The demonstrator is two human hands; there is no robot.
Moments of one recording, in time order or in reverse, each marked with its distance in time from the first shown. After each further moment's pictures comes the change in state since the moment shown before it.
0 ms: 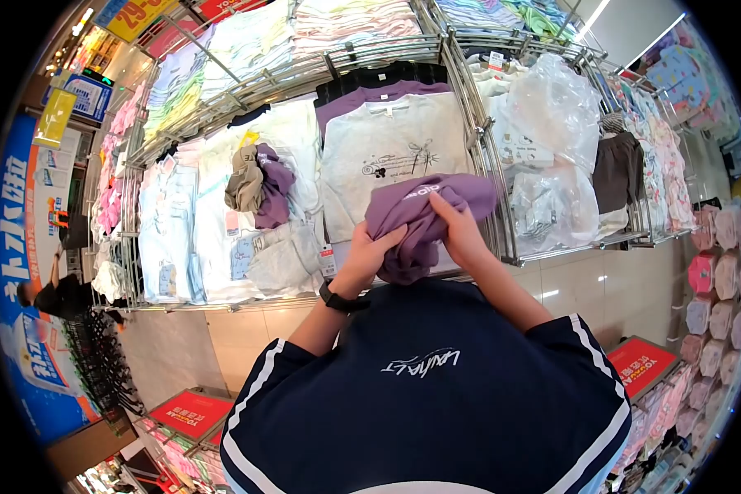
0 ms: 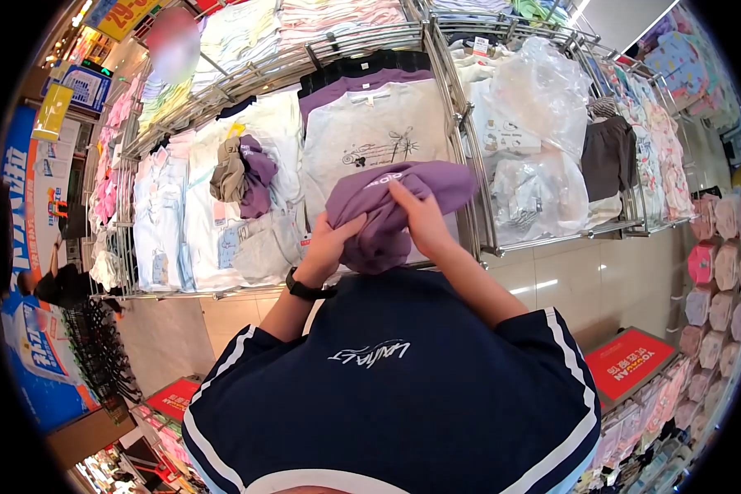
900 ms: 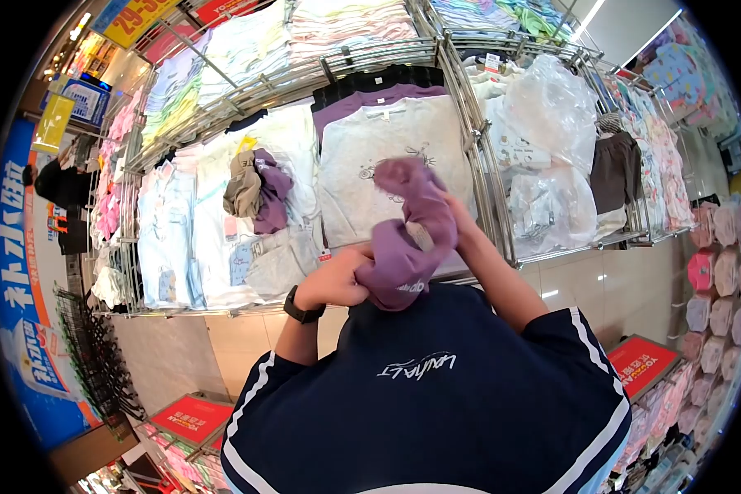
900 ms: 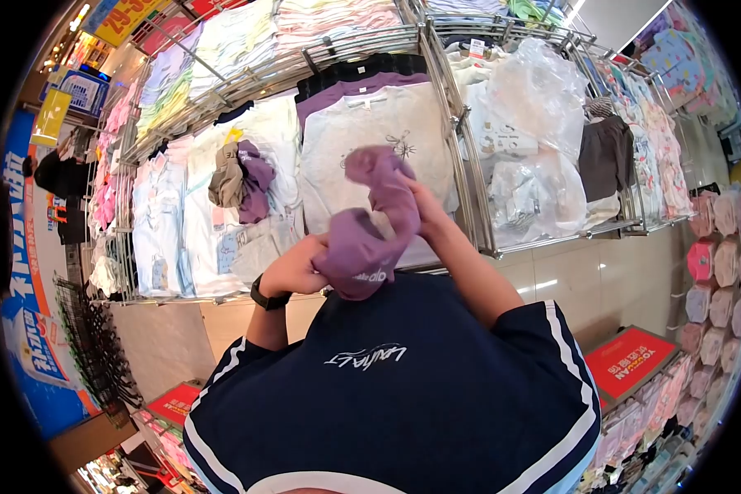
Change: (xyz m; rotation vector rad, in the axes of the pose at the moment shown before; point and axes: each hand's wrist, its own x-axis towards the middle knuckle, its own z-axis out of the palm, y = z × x) left_hand -0.016 0.047 -0.047 0.837 -0.741 0.243; right_hand 0.075 0.055 -0.057 0.384 -0.348 0.330
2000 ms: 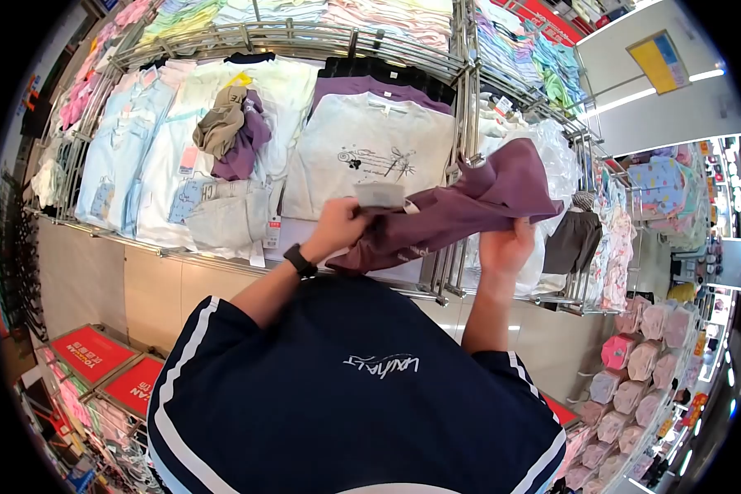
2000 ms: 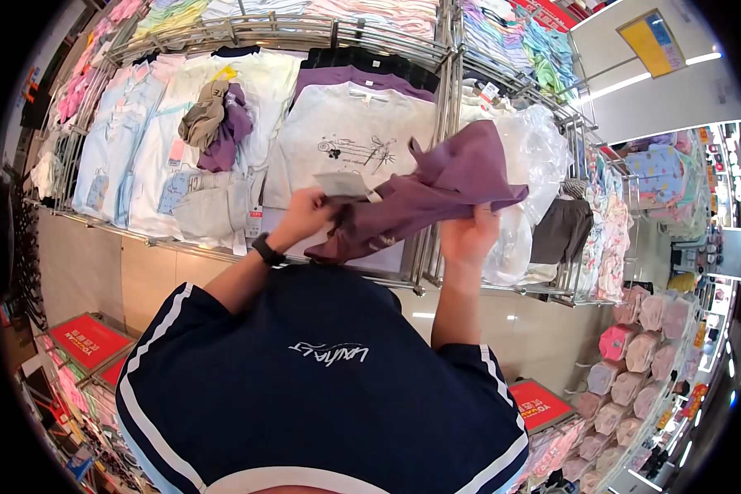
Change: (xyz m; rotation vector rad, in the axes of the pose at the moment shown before) left_hand 0.063 -0.077 0.043 -0.257 0.791 -0.208; right_hand -0.093 -0.101 0.093 -0.181 -0.024 -0.789
